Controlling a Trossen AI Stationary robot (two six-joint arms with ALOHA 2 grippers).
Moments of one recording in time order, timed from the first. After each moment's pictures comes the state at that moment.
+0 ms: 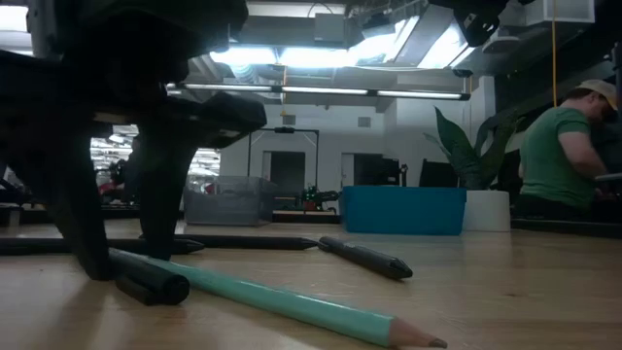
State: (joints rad) left arm -0.54 1.98 1.27 -0.55 -0.10 0.09; right arm 0.46 1.12 0.71 0.05 0.37 0.24
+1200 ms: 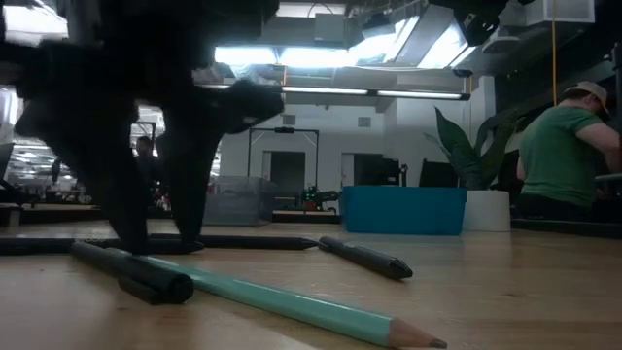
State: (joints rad) left arm -0.52 2.00 1.36 -0.66 -0.13 0.08; right arm 0.46 1.12 0.71 0.05 0.37 0.23
